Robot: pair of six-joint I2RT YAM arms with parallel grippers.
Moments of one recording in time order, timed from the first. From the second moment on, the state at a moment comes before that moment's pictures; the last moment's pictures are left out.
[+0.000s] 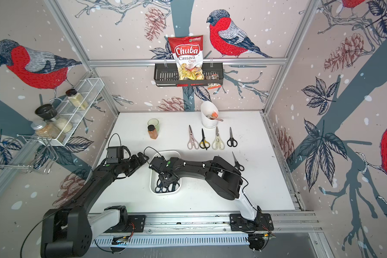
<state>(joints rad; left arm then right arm) 0.05 1.12 0.58 -0.42 0.39 -0.60 1.21 2.12 1.57 -0.72 0.11 0.54</state>
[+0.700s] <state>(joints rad) 0.05 1.12 0.58 -0.42 0.39 -0.60 1.20 2.13 1.56 -0.72 0.07 0.51</state>
